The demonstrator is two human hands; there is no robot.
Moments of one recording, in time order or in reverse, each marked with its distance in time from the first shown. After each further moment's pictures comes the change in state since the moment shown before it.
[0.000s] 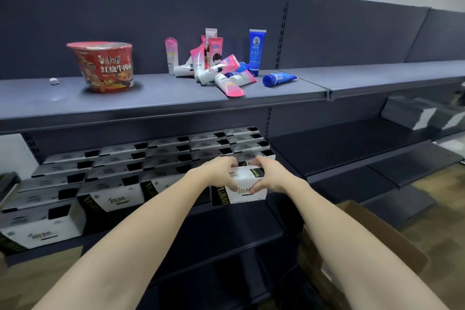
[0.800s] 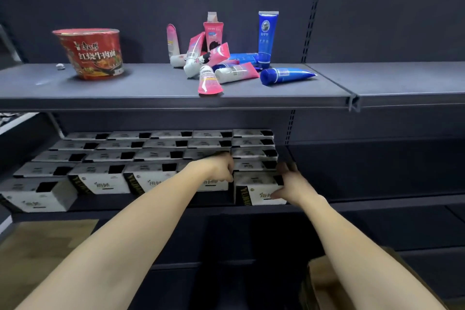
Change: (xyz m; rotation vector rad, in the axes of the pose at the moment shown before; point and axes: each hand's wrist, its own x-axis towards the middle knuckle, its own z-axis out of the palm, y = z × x) left_hand 0.102 0.033 0.013 -0.049 -0.027 -0.329; right_hand 0.109 0.148 -0.030 -0.200 -0.023 -0.113
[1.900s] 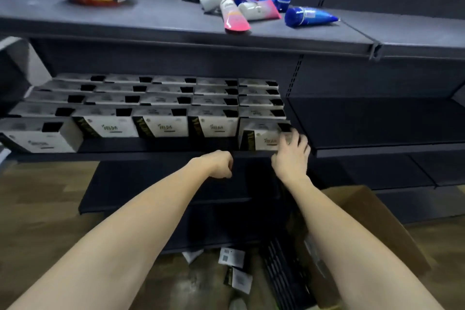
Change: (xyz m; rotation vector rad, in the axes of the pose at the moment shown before) left_hand -0.067 -0.047 0.102 0.047 -0.167 0.038; right_hand -0.079 -0.054 0.070 -0.341 0.344 0.186
